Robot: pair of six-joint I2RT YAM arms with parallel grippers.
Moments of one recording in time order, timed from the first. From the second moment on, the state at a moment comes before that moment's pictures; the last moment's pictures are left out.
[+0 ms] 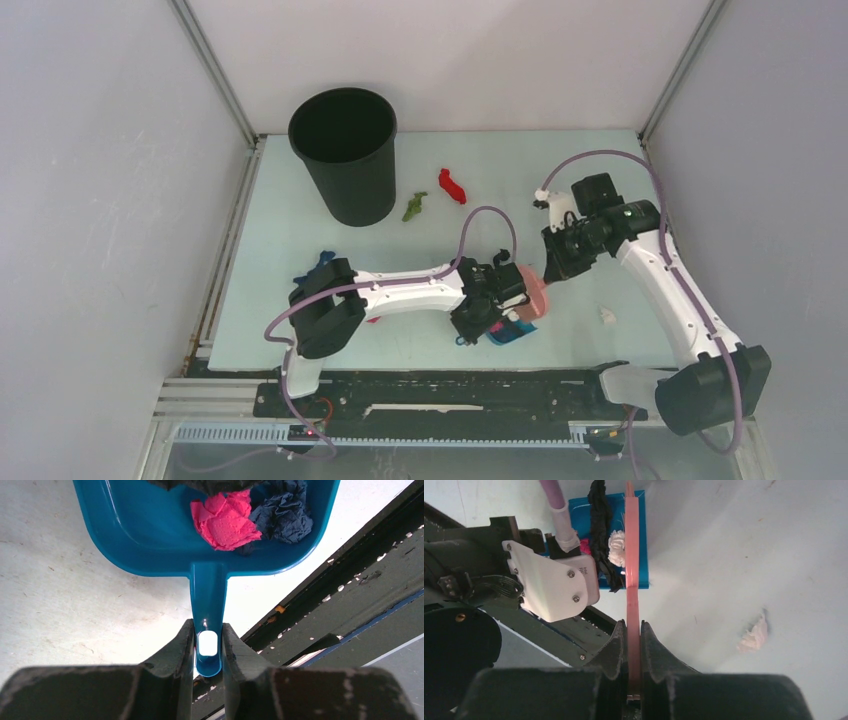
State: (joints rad) left arm -1.19 1.96 1.47 -0.89 0.03 -0.24; right arm 0.25 1.24 1.20 -1.17 -0.32 -0.17
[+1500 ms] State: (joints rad) left arm -0.80 1.62 1.66 -0.94 -0.09 -0.24; right arm -0.36 1.30 1.04 -0.90 -0.80 -0.13
